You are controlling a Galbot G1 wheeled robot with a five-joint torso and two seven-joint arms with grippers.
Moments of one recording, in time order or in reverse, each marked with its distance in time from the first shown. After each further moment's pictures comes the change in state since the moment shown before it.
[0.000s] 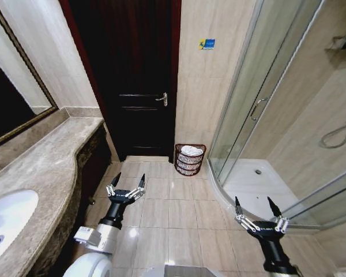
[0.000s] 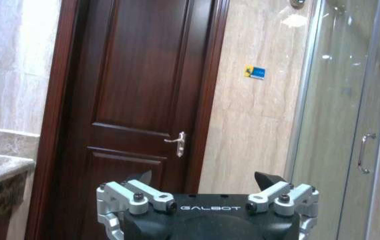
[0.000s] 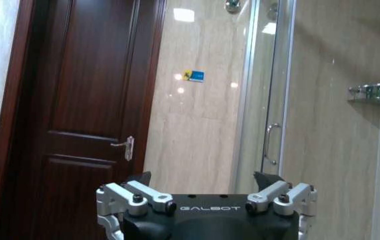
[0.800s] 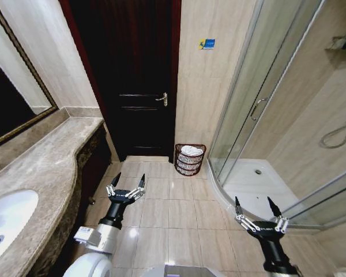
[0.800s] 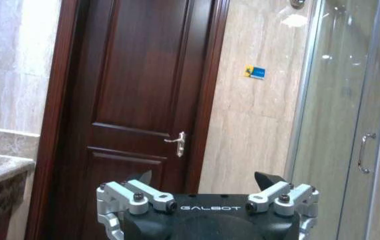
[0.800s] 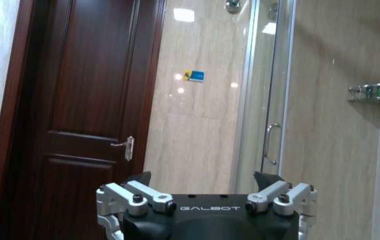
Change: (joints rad) left arm 0.000 0.000 0.000 0.000 0.000 0.000 0.000; right arm 0.000 0.000 0.000 0.000 0.000 0.000 0.000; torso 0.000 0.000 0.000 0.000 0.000
